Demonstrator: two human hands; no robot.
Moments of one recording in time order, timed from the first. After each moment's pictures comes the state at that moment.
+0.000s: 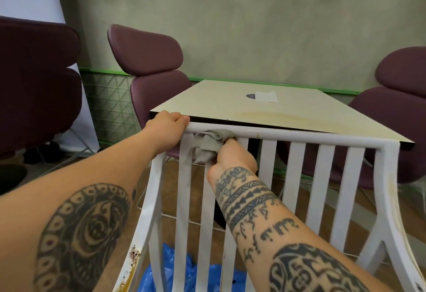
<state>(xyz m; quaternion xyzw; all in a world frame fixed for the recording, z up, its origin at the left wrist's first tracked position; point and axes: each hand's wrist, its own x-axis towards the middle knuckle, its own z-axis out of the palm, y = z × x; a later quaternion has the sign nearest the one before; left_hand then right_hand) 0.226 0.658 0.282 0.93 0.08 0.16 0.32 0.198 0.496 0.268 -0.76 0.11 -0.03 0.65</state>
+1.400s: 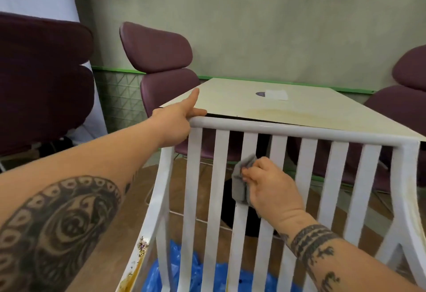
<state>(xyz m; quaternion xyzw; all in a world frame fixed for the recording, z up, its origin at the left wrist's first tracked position) 0.190 0.646 0.306 0.96 -0.01 0.11 0.24 0.200 0.403 0.183 -0.91 -0.26 -0.26 0.17</state>
